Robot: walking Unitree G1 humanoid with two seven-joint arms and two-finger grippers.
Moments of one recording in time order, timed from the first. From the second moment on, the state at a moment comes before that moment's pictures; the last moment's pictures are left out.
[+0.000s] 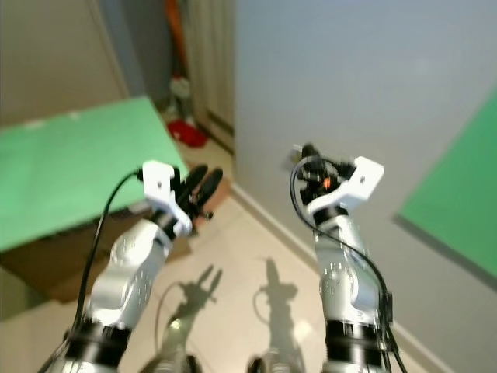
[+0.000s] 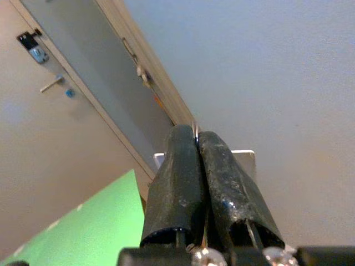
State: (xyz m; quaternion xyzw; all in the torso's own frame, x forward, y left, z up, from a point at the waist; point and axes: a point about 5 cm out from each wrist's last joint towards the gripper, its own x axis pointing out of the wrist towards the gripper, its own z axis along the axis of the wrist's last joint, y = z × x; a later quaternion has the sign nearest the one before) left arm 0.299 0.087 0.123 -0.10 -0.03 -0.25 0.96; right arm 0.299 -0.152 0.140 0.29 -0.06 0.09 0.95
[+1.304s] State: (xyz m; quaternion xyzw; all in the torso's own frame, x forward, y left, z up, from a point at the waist) left arm 0.311 0.067 0.162 -0.11 -0.09 -0.30 0.94; right arm 0.302 -0.143 0.178 0.28 -0.11 0.18 0.94
